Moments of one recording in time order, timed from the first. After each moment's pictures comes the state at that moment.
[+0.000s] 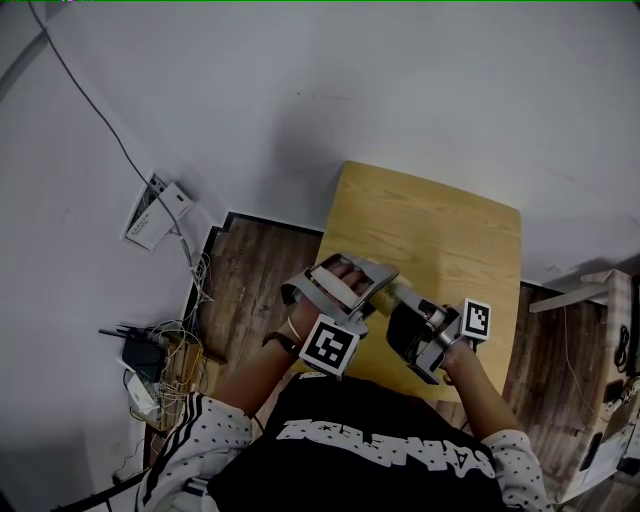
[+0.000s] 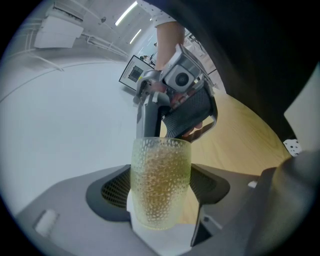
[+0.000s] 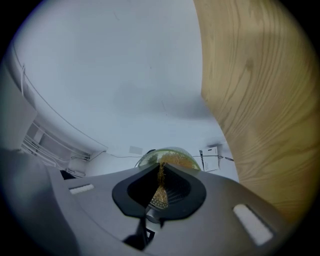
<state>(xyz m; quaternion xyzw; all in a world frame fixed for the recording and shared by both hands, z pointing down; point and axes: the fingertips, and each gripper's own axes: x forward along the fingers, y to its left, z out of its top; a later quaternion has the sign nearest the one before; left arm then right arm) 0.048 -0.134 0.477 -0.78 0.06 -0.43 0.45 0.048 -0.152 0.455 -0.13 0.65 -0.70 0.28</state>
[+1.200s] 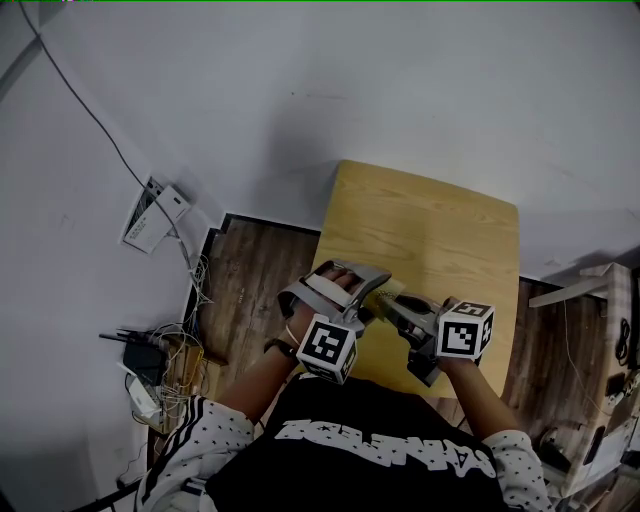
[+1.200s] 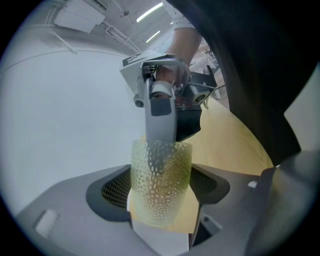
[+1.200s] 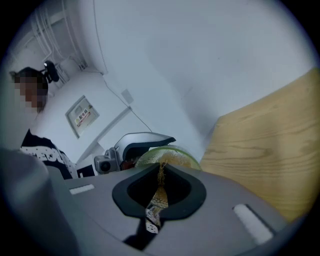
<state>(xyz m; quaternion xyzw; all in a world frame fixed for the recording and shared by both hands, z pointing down) 0.052 -0.127 0.477 -0.83 0.08 -0.40 0.37 0.025 -0.132 0.455 -0.23 0.86 -0.44 -0.01</state>
